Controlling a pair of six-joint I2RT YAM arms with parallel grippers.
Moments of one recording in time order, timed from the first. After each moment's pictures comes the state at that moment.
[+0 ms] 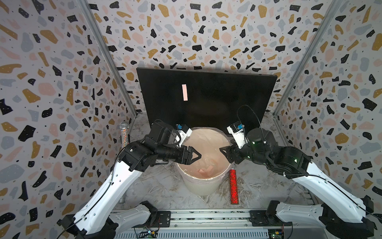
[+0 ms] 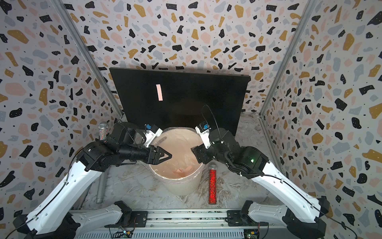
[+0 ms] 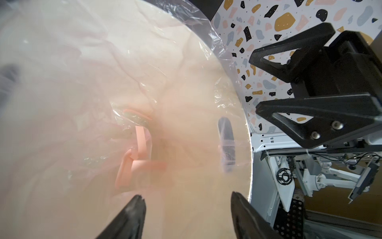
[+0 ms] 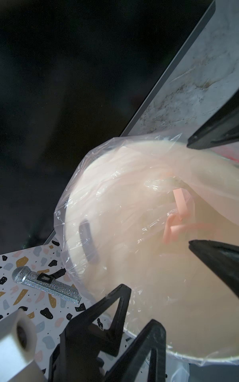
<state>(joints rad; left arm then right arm) -0.61 1.11 1.45 -1.08 0.53 -0.40 0.96 1.11 1.46 -0.90 0.14 0.21</state>
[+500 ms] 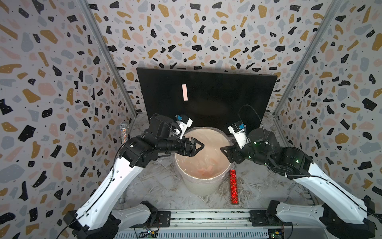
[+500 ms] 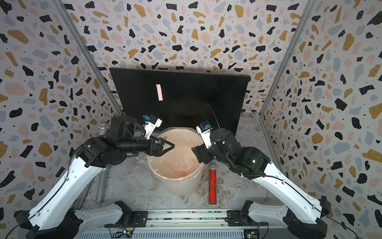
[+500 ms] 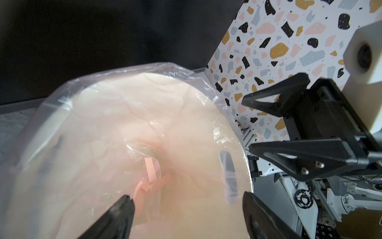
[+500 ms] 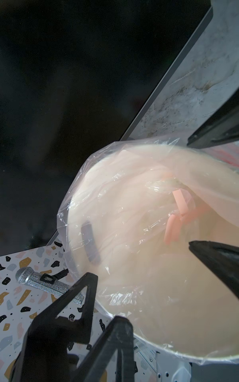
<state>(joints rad) -0.59 1.16 1.52 -0.95 0.45 -0.37 0.96 1.11 1.46 -0.90 0.14 0.21</state>
